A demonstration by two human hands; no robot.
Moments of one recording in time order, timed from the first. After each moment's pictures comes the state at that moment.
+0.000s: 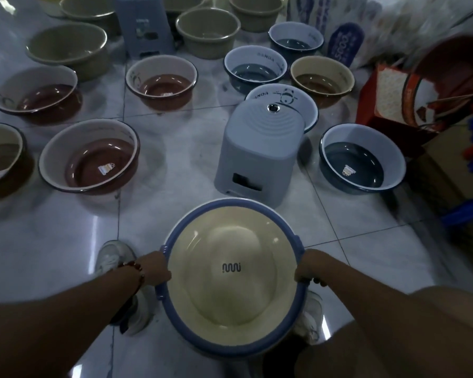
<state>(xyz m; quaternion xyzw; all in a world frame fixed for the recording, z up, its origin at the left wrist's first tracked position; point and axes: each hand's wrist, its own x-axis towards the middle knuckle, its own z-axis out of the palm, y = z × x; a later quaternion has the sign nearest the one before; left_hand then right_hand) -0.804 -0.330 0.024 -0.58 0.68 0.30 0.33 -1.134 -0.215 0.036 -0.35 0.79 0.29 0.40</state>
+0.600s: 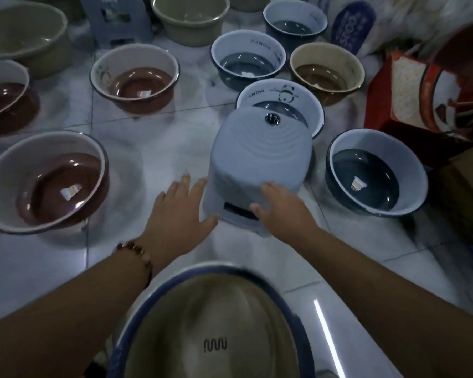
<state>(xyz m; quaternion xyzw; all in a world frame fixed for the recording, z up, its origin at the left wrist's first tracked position) -0.954 -0.485 0.065 -0.48 0.86 0.16 0.05 -1.174 -0.413 0.046 -0.58 0.78 -0.09 0.22</state>
